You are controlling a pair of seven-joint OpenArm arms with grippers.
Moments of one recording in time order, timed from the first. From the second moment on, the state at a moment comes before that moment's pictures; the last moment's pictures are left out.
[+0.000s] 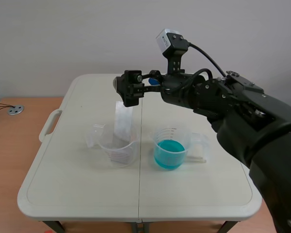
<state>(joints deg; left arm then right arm) 60.1 -30.3 2.4 77.7 -1.7 -25.7 -8.6 20.1 3.8 -16.2 63.2 26.9 31.4 -14.0</state>
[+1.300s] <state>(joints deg) 60.1 -29.5 2.4 77.7 -0.9 -25.9 -8.4 31.3 -4.6 -18.5 43.7 26.9 34.3 -15.4</state>
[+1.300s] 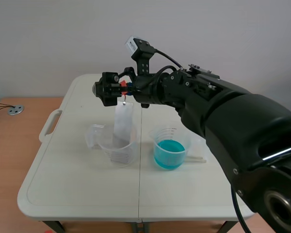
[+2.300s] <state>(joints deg) 60.1 -29.5 2.4 77.7 -0.9 -25.9 -8.4 30.7 -4.3 -18.5 43.7 26.9 45.2 -10.1</state>
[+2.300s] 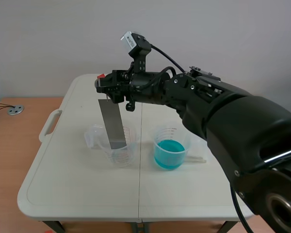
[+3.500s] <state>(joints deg) 60.1 -29.5 2.4 77.7 -0.9 -25.9 -8.4 18.4 0.5 -18.5 69.7 20.2 44.9 -10.0</state>
